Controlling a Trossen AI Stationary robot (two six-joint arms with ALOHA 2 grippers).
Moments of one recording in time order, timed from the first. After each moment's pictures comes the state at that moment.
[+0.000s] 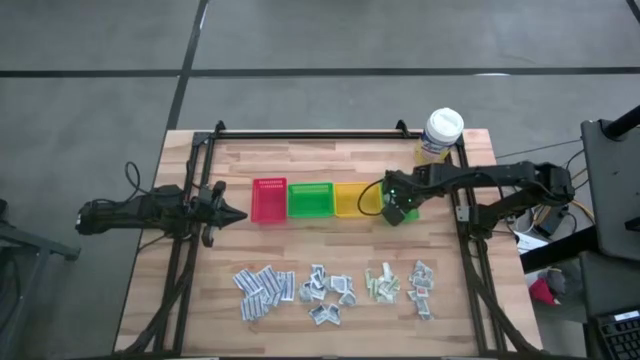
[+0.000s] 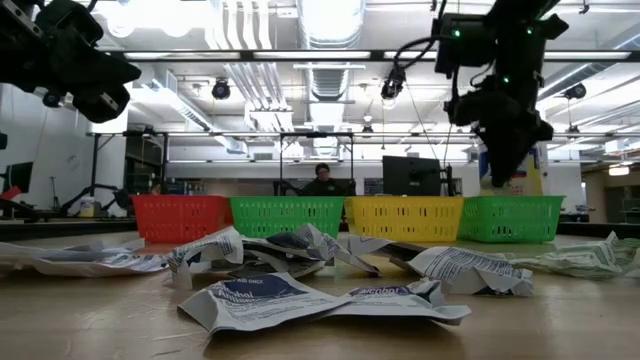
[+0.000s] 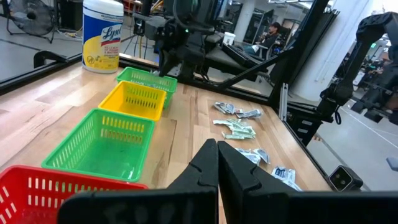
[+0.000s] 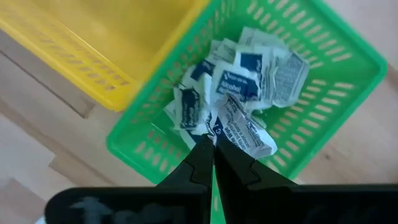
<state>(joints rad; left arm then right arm) 0.00 0.07 0.19 -0.27 0.04 -0.27 -0.19 1.34 0.86 -0.92 0.13 0.68</state>
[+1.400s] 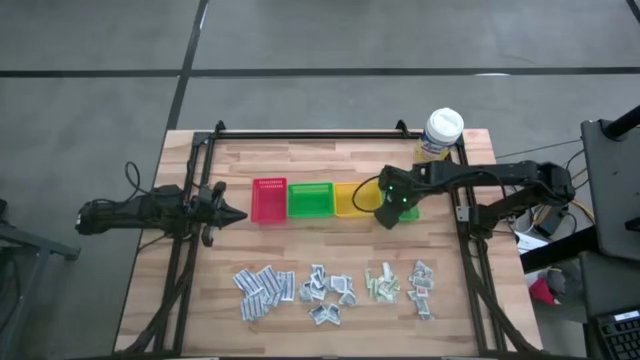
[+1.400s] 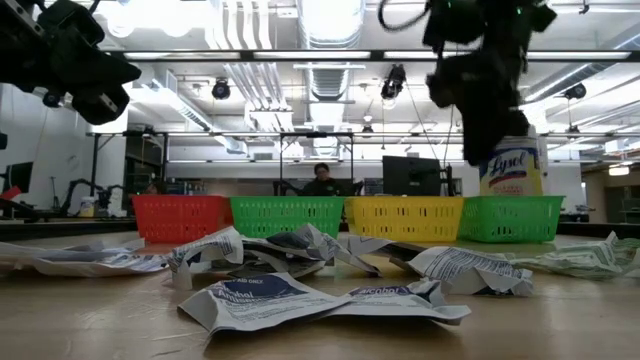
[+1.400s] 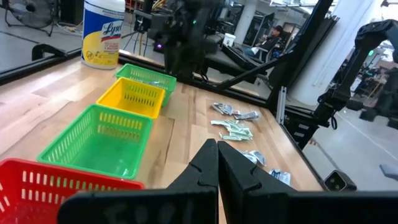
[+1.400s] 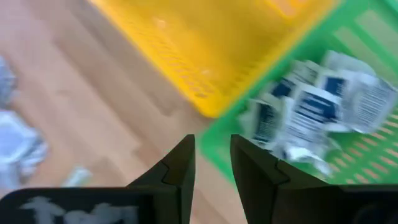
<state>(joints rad) 0.00 0.07 0.19 -0.27 0.04 -0.32 -0.16 1.34 0.95 -0.83 -0.06 0.63</state>
